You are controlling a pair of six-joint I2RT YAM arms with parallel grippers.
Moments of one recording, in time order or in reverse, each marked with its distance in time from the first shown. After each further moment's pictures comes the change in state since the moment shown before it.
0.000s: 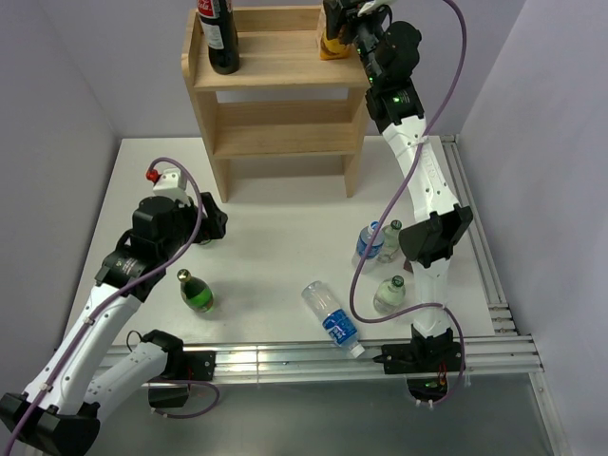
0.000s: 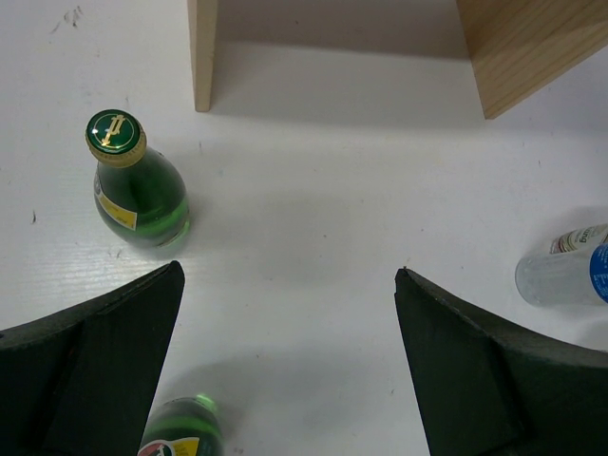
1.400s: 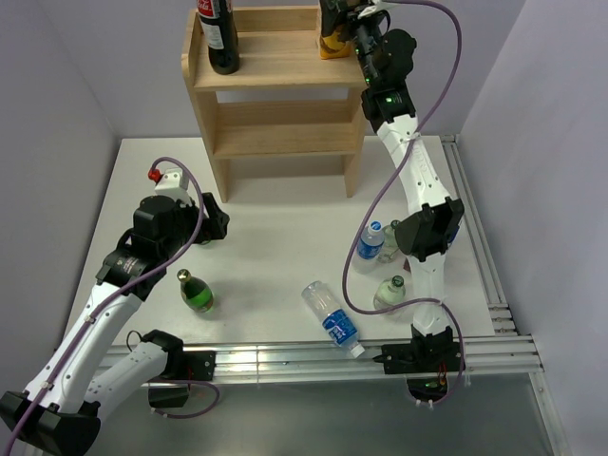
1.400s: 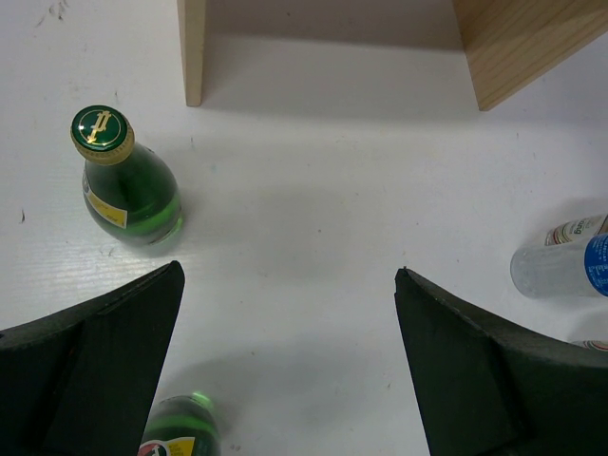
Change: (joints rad) left arm 0.003 0.010 0.000 -0.001 0.026 0.000; right arm -0.024 0.084 0.013 0.170 -0.037 0.051
